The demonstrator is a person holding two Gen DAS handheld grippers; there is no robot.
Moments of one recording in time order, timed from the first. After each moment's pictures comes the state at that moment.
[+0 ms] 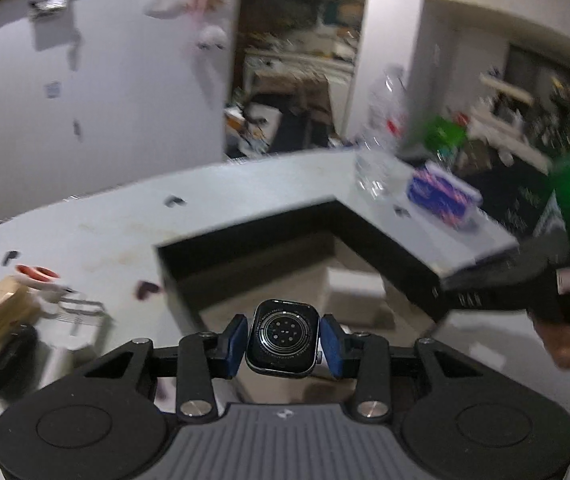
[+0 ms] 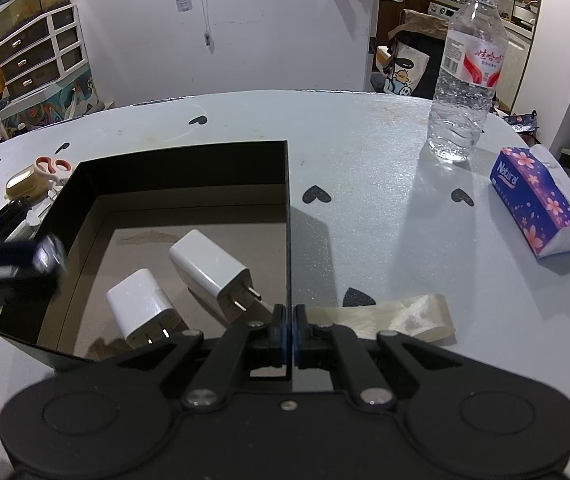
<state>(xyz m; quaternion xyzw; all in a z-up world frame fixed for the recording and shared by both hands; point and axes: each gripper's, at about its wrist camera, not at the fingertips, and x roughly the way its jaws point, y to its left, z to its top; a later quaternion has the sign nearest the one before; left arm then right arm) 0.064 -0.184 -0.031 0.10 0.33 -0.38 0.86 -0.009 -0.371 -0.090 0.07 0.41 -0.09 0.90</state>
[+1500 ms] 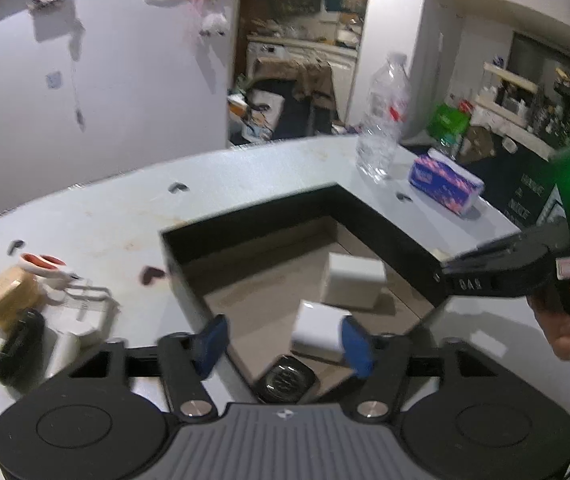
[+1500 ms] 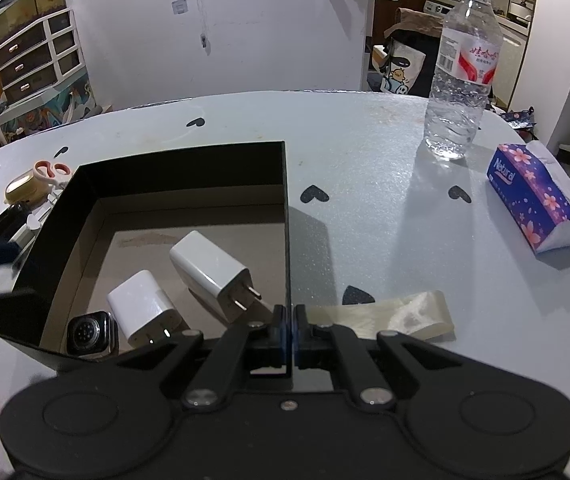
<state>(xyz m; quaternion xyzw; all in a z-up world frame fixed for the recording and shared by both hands) 0.060 -0.172 -0.024 0.10 0.34 -0.36 0.86 -0.011 -0.372 -0.089 0.07 0.41 -0.09 0.90</state>
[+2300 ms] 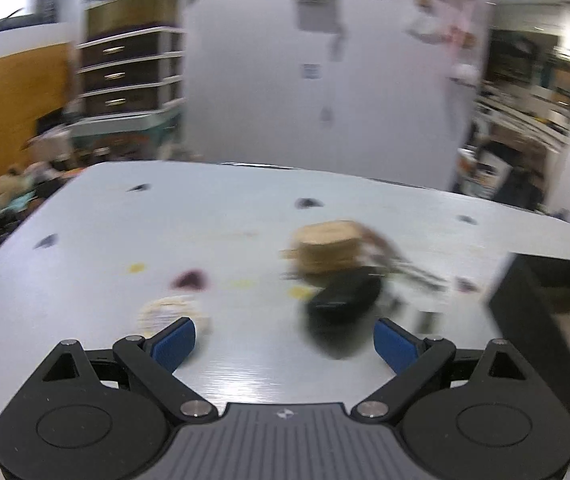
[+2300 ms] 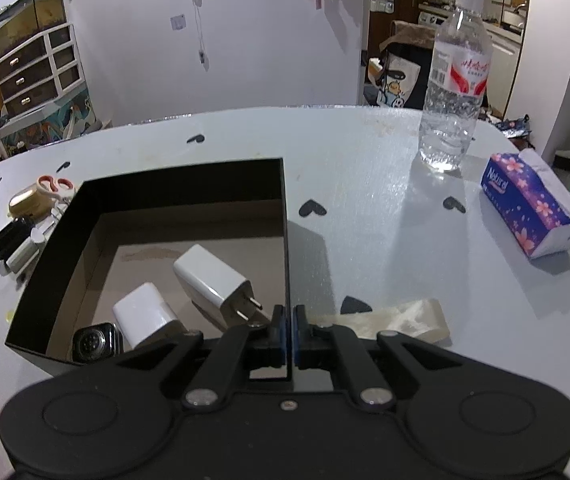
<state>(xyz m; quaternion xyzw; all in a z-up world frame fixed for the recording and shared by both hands) 0.110 0.011 -0.044 0.00 0.33 -0.06 0.94 -0.018 -0.370 -0.083 0.07 0.39 -0.10 0.91</state>
